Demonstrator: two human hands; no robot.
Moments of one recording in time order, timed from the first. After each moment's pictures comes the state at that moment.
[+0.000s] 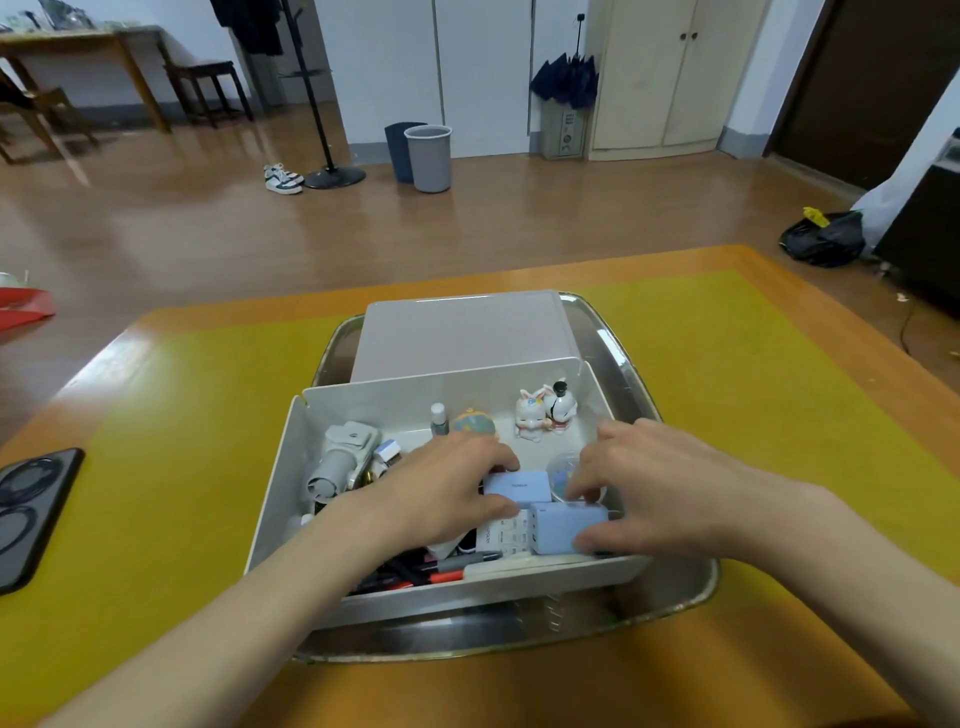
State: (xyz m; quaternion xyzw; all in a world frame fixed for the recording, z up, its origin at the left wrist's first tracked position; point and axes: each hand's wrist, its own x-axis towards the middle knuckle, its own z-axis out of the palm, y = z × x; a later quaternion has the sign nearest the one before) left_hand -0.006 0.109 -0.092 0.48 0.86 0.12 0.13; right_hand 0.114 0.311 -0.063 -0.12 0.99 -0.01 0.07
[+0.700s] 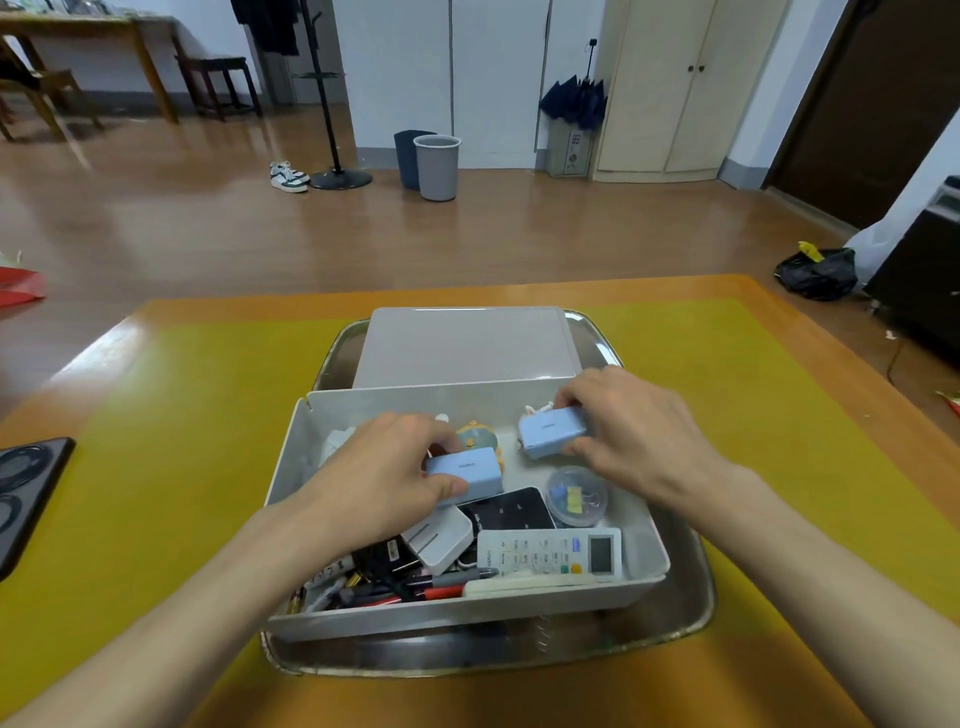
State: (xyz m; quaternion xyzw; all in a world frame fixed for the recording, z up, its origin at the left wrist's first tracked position) left_hand -0.012 0.069 -0.061 0.37 0.91 0.20 0.06; right_hand 0.065 0.318 -0.064 -0.01 0.99 -0.02 -0.12
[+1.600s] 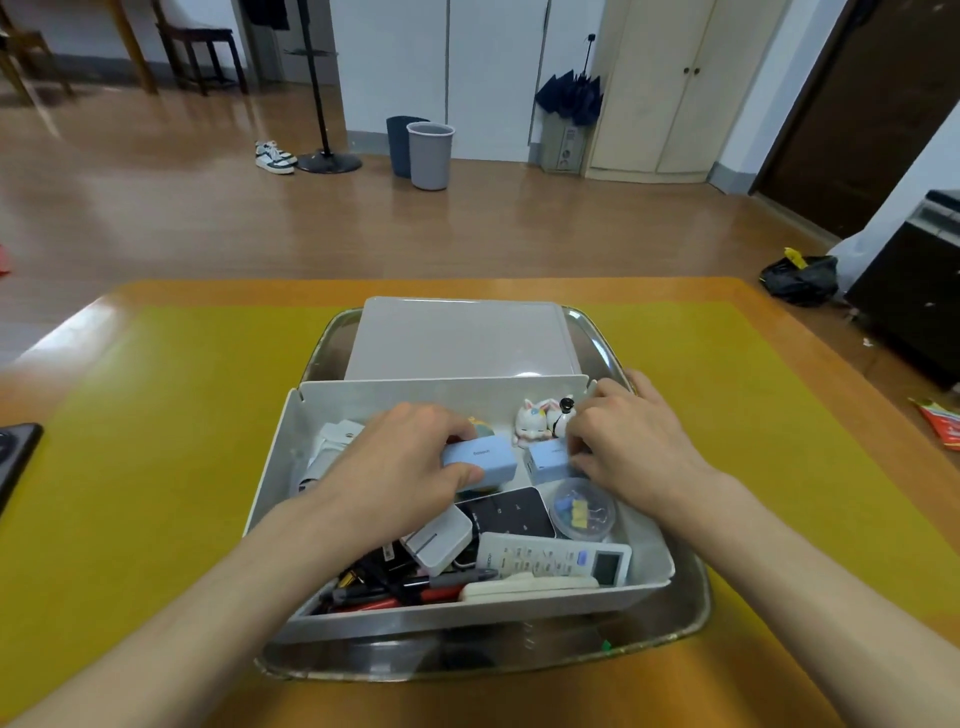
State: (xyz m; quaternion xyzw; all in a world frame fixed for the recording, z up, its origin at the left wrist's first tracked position) left_hand -0.019 0.078 -0.076 0.39 0.89 0.23 0.00; right_hand 0.052 0.315 -0.083 0.00 0.99 0.13 -0.02
